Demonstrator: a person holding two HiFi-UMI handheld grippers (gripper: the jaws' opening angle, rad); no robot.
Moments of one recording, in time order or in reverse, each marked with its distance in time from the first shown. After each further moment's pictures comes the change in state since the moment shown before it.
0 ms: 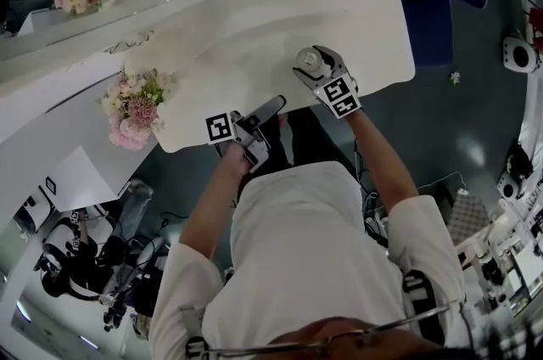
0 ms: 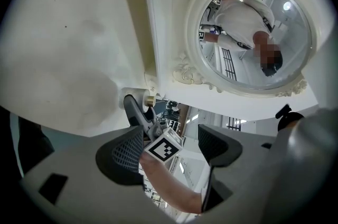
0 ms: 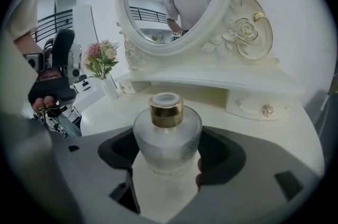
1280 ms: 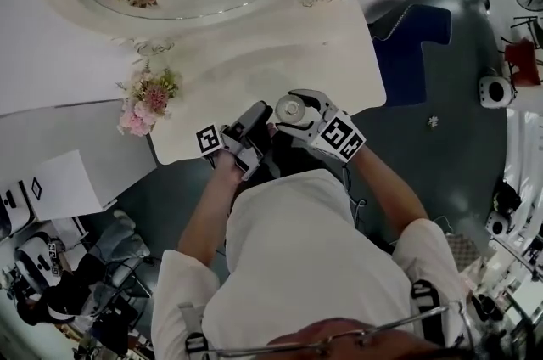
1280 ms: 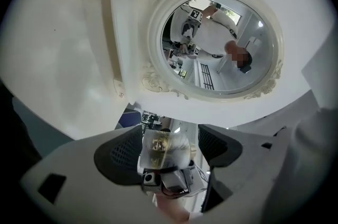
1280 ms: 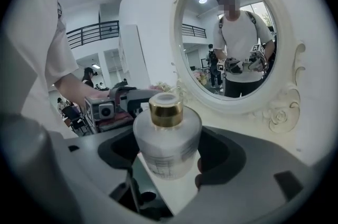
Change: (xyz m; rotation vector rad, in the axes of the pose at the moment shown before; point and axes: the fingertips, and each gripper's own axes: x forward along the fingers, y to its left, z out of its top) left arm -0.020 -0.103 -0.026 0.051 -0.164 -0.228; right arm -0.160 0.132 0.142 -0.230 -0.138 0.317
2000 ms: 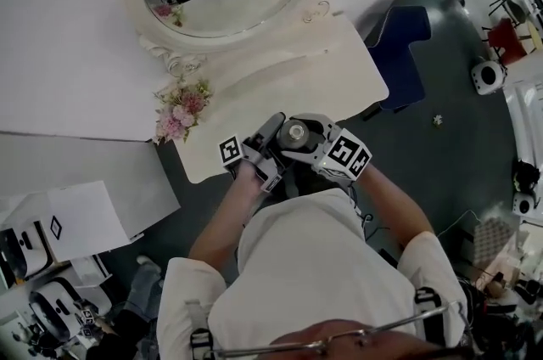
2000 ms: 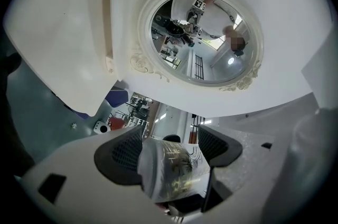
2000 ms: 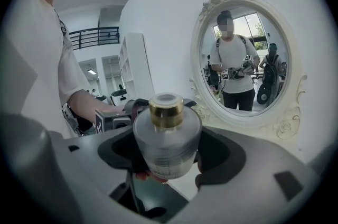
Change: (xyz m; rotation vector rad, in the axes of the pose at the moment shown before) left arm -0.069 -0.057 -0.056 -0.093 0.163 -0.113; right arm 0.004 0.142 0.065 0.001 -0.093 -0.073
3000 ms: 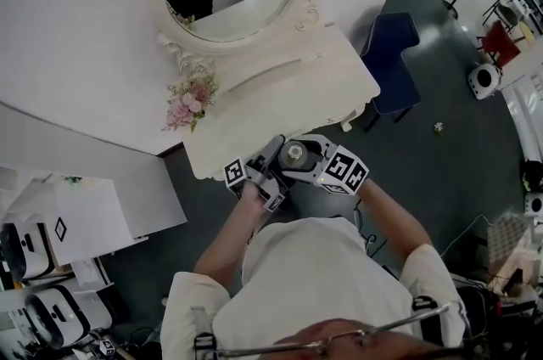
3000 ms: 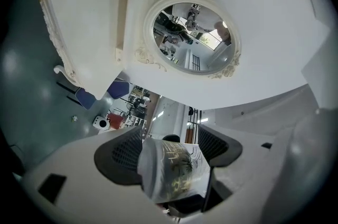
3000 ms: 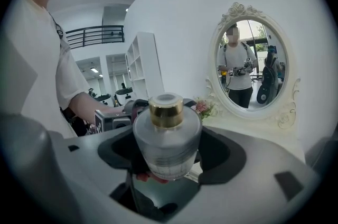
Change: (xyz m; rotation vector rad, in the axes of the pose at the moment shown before) left arm -0.081 -0.004 -0.114 0.003 0.002 -0.039; right arm -0.043 0.131 -0.022 -0.015 0.001 -0.005
